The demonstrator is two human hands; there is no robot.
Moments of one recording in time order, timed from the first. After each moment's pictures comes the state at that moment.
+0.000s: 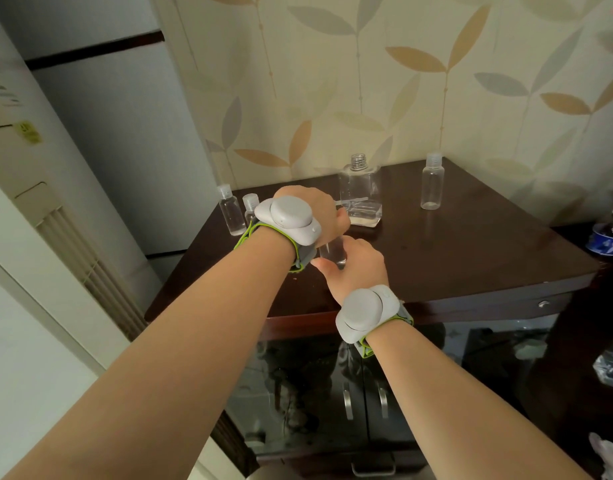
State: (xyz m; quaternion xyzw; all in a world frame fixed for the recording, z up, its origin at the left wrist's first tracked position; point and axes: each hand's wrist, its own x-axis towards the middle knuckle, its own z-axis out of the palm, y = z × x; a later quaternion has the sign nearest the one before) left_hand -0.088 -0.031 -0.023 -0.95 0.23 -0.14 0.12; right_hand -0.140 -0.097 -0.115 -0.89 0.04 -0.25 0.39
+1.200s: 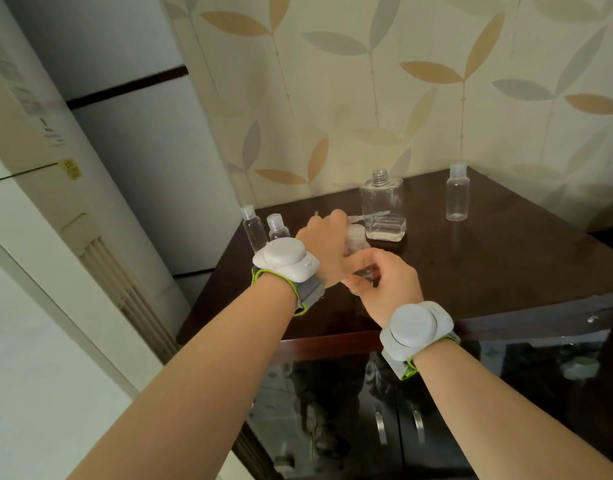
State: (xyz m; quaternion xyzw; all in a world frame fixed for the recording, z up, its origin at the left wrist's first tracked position) left_hand -0.104 -0.003 -0.037 -0.95 0.29 -0.10 -0.10; right_hand -0.143 -0.102 -0.114 -0.84 0.00 -0.26 0.47
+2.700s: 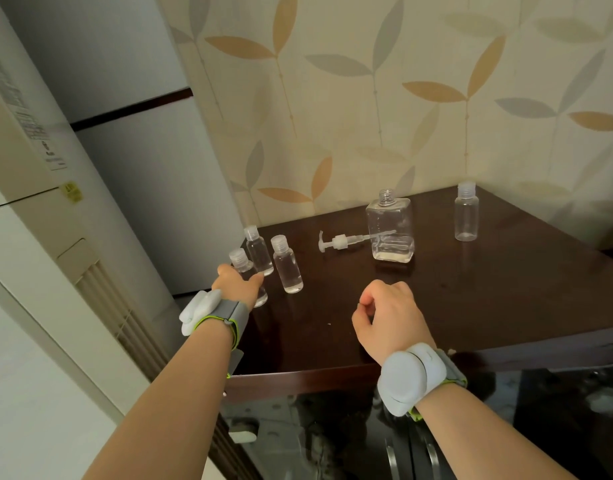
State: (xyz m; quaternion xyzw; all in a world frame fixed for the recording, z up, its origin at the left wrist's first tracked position) left_hand -0.039 0.093 -0.075 -0.91 -0.14 -0.15 -0.36; right_hand -0.145 -0.091 -0.109 -0.91 0.02 -0.22 0.36
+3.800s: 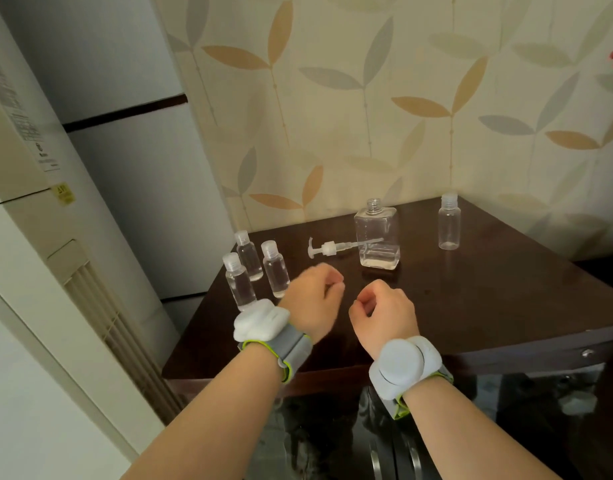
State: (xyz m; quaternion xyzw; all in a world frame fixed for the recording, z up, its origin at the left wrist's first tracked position) left_hand -0.117 0.006 -0.064 -0.92 0.23 -0.15 -0.28; right_hand -0.140 -0.101 -0.113 -0.86 0.06 -0.27 0.43
